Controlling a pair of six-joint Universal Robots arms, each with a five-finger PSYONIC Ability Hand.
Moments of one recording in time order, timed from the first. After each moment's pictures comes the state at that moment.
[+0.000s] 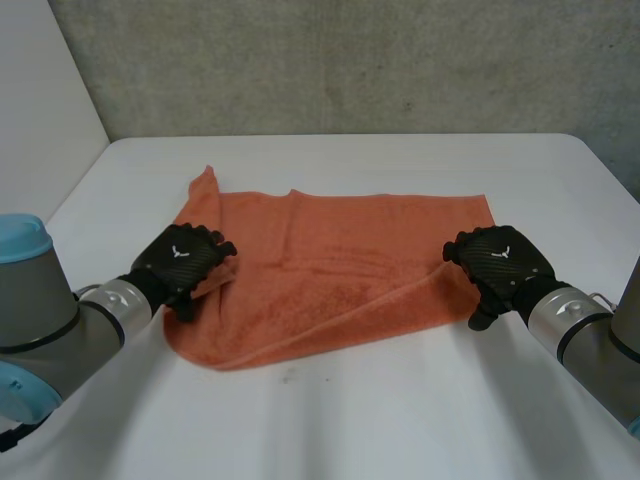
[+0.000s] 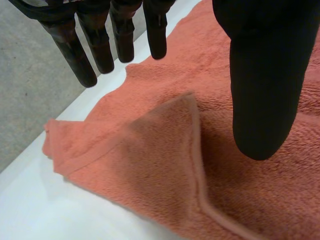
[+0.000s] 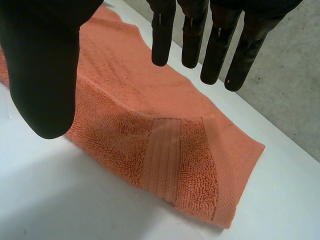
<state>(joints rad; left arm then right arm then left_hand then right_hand) 4.52 -2.01 -1.73 3.39 -1.16 3.73 1.77 -1.25 1.83 -0.25 1.22 2.67 0.31 0.29 0.29 0.29 0.12 0.37 0.42 0.41 0.40 0.23</state>
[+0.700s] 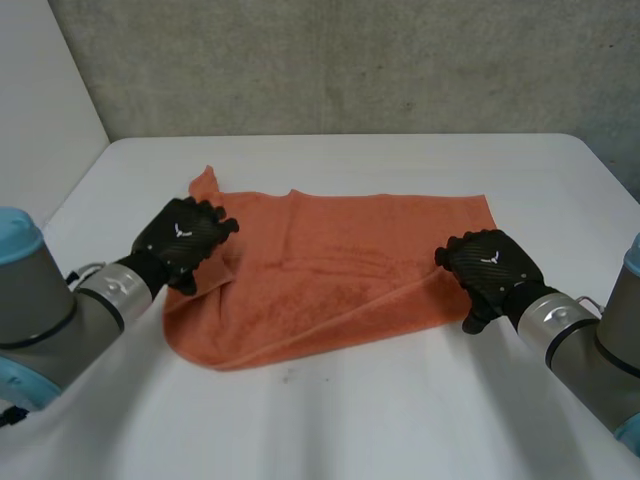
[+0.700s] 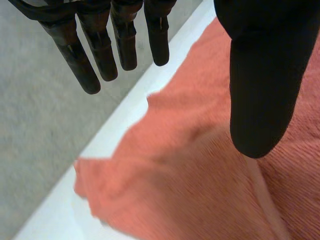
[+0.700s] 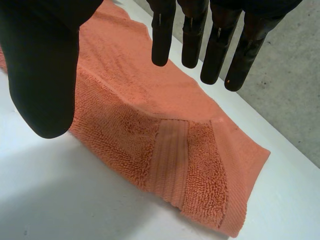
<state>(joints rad) 4.53 -1.98 -1.73 3.51 -1.07 3.79 1.80 -1.22 1.83 -0.29 1.23 2.63 0.38 0.38 0.38 0.38 0.21 0.37 0.42 0.41 0.40 0.23</state>
